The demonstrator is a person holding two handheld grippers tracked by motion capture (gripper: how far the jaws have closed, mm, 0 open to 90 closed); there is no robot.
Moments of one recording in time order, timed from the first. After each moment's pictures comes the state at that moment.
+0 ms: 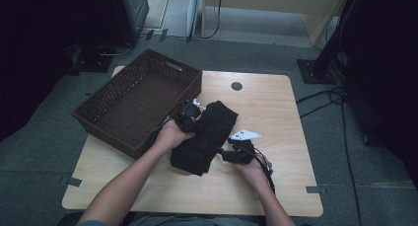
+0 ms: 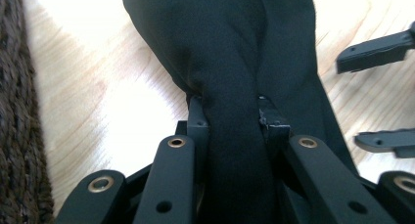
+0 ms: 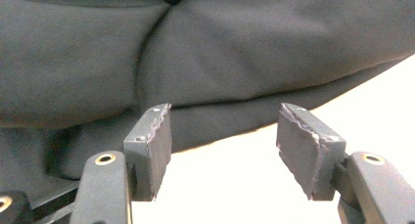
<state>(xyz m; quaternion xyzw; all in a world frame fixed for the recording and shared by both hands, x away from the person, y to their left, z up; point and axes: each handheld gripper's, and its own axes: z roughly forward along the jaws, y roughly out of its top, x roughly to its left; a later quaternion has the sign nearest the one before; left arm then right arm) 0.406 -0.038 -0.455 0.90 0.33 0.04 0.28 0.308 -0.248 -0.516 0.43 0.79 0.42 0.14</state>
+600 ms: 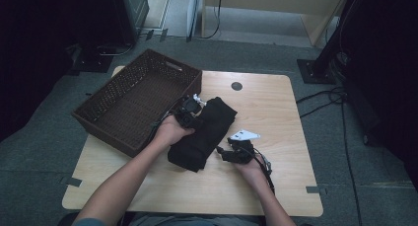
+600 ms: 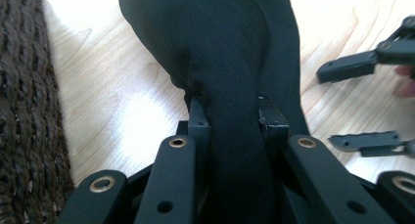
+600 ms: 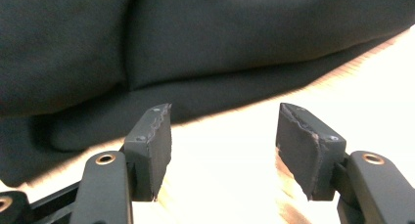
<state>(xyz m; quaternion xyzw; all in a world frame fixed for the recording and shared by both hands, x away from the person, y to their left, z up) 0.409 -0.037 -0.433 0.90 0.33 0.04 0.28 0.309 -0.247 -0.521 0.44 0.79 0.41 0.14</state>
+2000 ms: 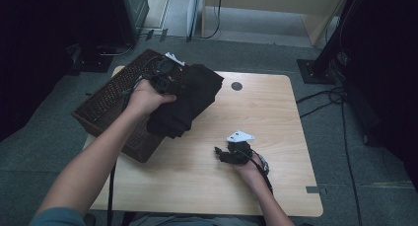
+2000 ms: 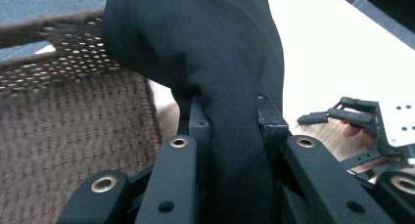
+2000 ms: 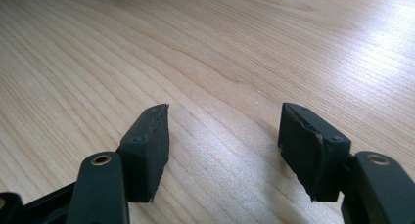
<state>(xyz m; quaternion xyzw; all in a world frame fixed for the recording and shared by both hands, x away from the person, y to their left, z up) 0.435 0.022 -0.304 0.88 0.34 0.07 0.33 0.307 -0.236 -0.523 0.43 0.80 0.38 0.18</state>
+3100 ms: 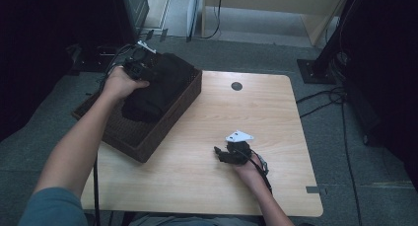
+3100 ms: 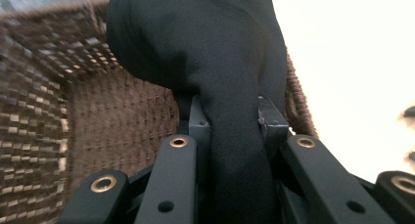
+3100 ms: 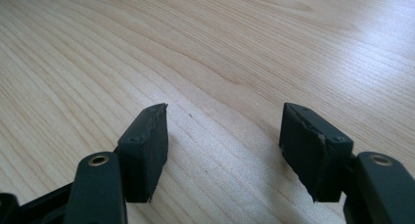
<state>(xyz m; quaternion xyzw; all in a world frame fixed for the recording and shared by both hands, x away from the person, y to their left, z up) 0.499 0.096 -0.329 0.87 0.38 0.10 0.29 0.308 -0.234 -0.523 0.43 0.80 0.37 0.18</state>
